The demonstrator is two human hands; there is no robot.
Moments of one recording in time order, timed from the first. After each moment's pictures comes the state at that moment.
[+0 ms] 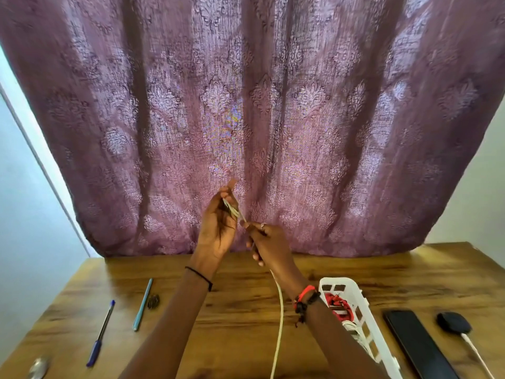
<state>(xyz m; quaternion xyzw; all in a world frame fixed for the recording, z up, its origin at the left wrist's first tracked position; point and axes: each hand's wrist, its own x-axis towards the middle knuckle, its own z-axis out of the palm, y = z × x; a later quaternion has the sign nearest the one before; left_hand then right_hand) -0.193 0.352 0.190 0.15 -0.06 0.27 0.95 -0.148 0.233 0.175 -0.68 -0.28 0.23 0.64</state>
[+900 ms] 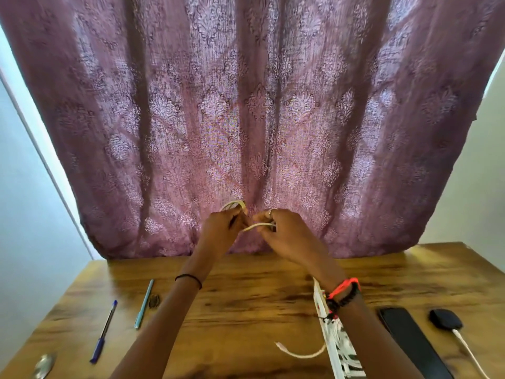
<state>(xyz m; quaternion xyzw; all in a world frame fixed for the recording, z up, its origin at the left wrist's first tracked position) -0.213 0.335 0.189 0.90 0.18 0.33 0.24 -0.146 0.177 0.234 -0.80 -0.47 0.04 0.36</state>
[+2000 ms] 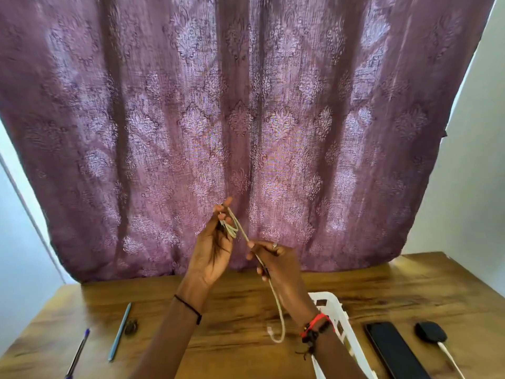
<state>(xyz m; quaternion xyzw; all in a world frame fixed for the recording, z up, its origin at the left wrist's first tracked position) -0.191 0.312 0.199 0.24 -0.07 0.25 0.93 -0.131 0.183 0.182 -0.61 -0.23 0.21 0.73</state>
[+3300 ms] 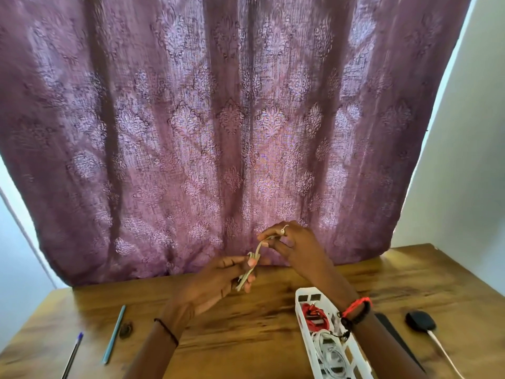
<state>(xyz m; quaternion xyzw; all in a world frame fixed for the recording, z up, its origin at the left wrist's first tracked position) -0.224 0.273 0.183 0.65 0.07 0.03 0.76 -0.097 0.136 0.217 -0.76 -0.51 -0.05 0.40</state>
